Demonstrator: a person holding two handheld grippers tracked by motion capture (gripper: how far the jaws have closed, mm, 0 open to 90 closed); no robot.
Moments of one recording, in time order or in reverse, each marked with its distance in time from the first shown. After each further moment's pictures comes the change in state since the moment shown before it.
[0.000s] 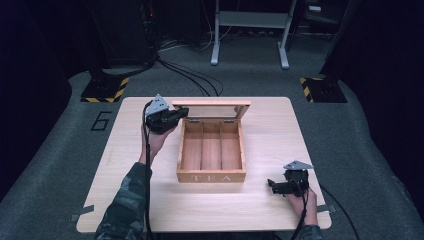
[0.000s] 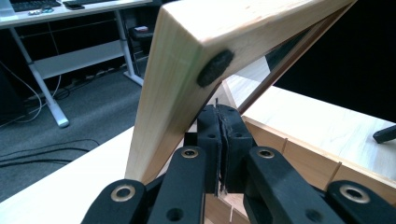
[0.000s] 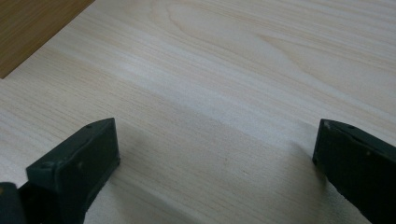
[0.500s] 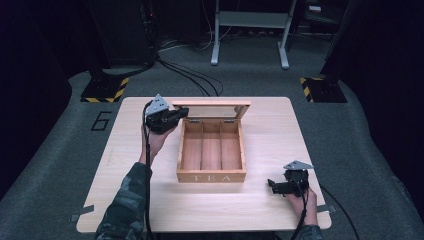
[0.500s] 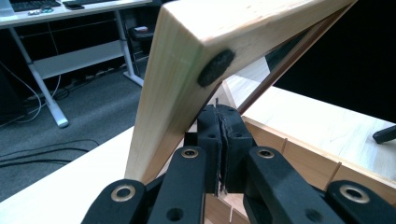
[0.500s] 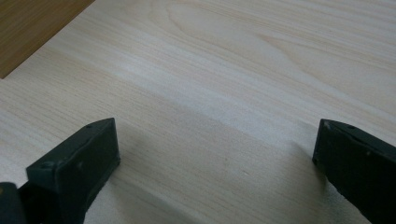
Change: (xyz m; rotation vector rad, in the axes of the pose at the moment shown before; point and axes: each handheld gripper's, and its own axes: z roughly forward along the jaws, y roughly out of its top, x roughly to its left) left arm 0.000 0.000 0.000 -0.001 0.001 0.000; right arm 0.000 0.000 0.000 0.000 0.000 0.000
